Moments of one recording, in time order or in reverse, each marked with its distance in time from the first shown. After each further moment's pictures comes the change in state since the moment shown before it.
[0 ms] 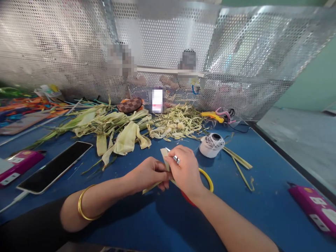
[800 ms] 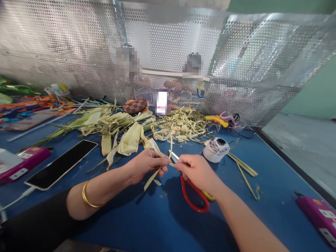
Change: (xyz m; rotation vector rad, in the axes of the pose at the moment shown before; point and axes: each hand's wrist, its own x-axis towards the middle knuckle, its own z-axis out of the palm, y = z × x) left_hand 0.005 0.010 -0.024 -0.245 0.138 0.018; right_hand 0.012 0.010 -0.032 0.195 -0.533 0.335
